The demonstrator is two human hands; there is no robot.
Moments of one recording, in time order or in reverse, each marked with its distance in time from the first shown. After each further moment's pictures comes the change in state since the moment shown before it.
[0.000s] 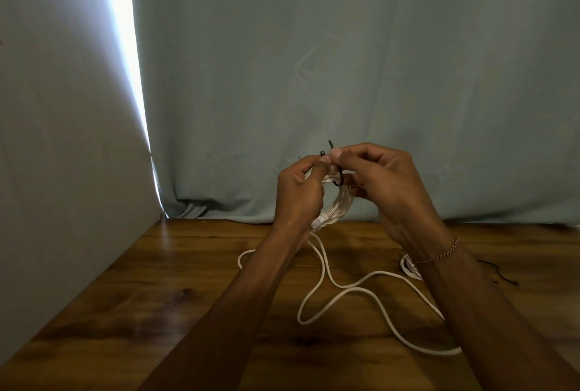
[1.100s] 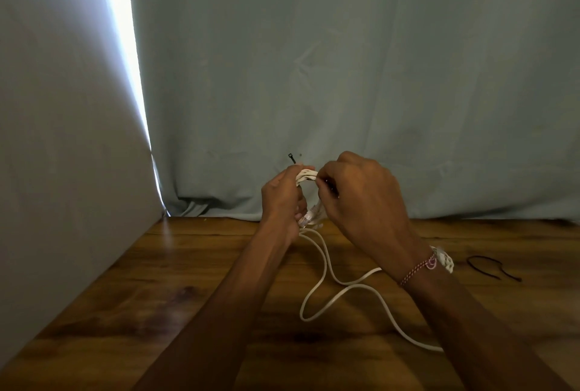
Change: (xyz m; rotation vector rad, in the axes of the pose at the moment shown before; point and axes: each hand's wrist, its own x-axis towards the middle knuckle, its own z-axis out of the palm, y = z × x) left_hand 0.012 -0.016 -0.018 -0.264 0.145 -0.396; right_hand -0.009 0.025 0.021 -1.135 0.035 -0.678
